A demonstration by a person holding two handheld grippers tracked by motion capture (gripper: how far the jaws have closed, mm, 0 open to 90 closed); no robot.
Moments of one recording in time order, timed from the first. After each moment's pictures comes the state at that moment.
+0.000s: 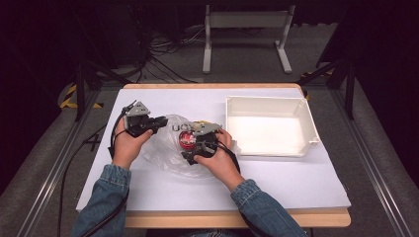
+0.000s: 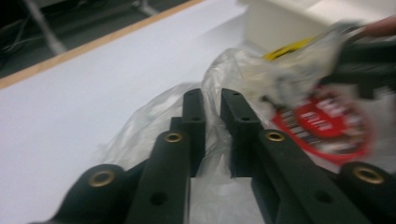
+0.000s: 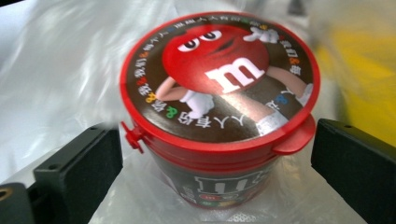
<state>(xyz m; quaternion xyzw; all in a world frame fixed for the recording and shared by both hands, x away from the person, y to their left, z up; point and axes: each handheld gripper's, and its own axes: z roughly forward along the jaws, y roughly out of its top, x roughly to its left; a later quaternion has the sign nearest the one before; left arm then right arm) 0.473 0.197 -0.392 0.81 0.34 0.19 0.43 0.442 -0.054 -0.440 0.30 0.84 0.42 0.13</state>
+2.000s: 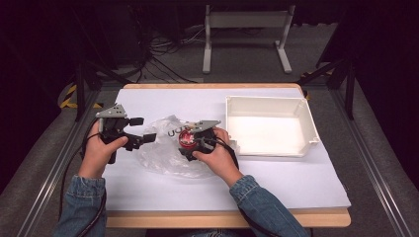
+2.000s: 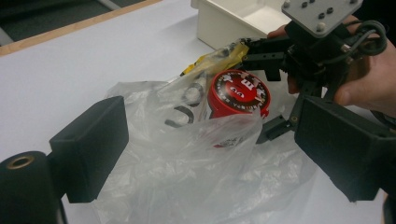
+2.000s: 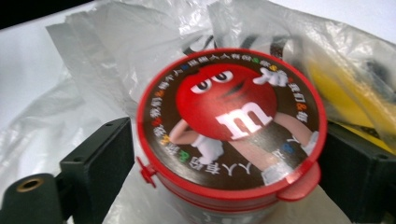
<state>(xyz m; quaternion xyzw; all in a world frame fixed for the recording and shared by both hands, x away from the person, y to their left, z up) 0.429 0.243 -0.350 0.82 0.31 0.07 0.49 0.450 -0.049 -0.432 0.28 0.84 0.44 0.12</state>
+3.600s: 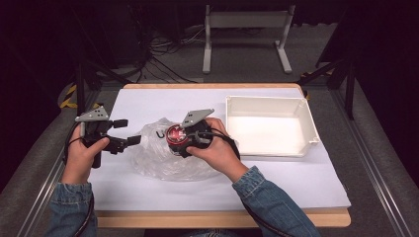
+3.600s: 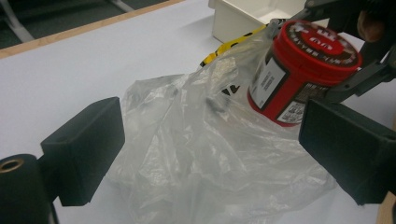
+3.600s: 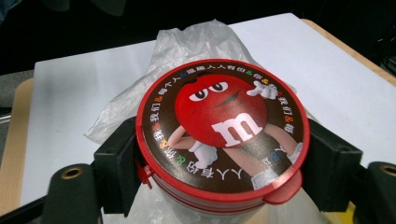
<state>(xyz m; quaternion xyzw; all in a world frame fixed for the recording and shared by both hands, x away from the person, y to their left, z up) 0.415 0.281 -0.347 0.80 0.33 0.09 0.49 0.422 -0.034 -0.348 0.17 0.87 0.45 0.12</state>
